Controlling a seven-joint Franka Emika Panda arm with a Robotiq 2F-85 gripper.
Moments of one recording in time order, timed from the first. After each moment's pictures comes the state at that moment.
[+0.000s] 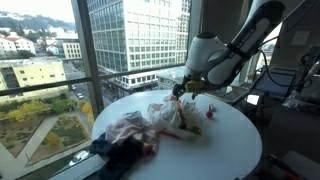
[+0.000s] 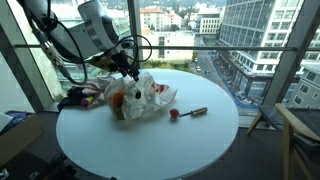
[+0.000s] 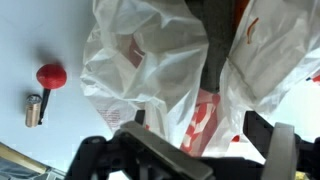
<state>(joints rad) 0.34 0.16 -0.20 -2.35 -0.57 2.88 0.93</state>
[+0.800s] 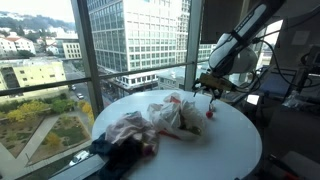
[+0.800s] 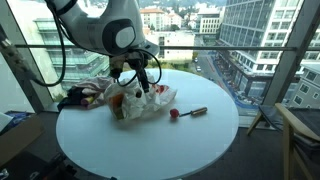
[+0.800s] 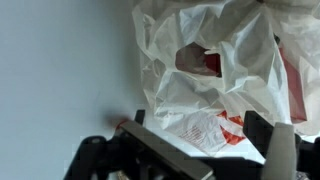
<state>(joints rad) 0.11 0.08 -0.12 -2.47 0.12 2.88 0.75</state>
